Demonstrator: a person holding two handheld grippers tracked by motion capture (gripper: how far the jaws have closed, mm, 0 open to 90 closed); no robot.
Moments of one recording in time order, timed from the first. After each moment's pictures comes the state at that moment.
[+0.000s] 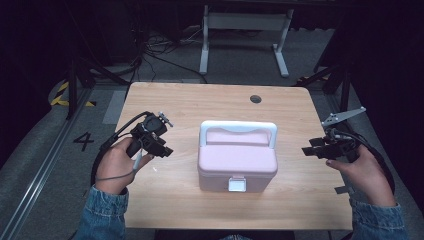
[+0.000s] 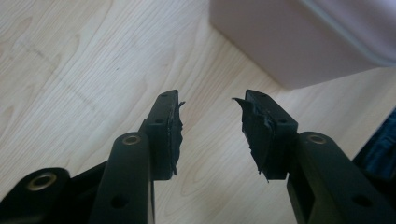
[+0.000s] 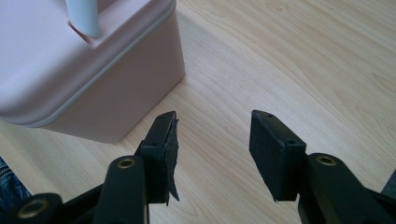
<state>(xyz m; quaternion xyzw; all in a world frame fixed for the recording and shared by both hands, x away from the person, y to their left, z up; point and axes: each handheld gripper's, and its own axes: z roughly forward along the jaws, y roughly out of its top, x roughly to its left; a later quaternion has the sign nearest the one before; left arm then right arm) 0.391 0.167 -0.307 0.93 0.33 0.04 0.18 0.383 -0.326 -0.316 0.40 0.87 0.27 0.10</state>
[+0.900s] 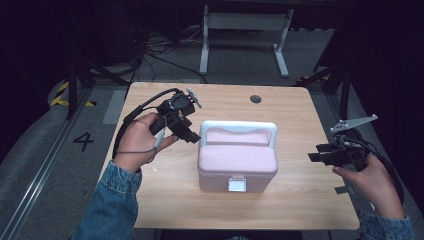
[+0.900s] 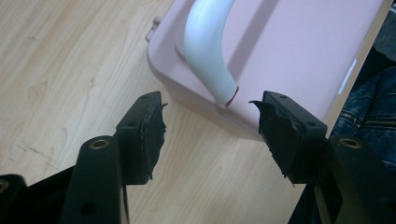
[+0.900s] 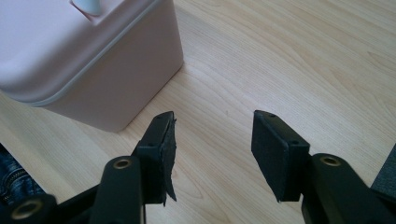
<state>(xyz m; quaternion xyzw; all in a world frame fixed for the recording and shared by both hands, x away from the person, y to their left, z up) 0.416 0.100 -0.251 0.95 0.24 0.03 0.20 0.362 -0.340 -0.318 0.42 0.86 0.28 0.10</state>
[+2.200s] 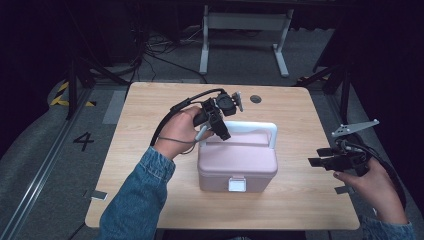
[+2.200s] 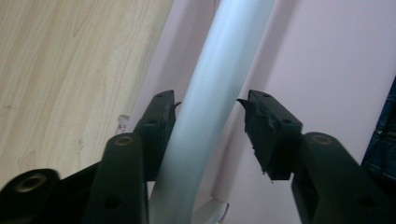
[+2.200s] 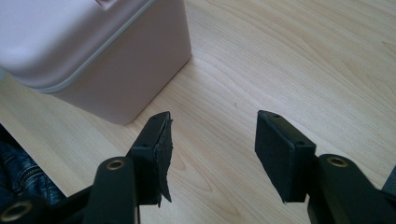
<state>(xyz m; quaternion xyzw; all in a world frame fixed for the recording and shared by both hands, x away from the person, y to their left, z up) 0.441 0.013 -0.271 0.98 0.16 0.03 0.15 0.354 -0.342 -0.324 0.42 0.85 0.29 0.09</state>
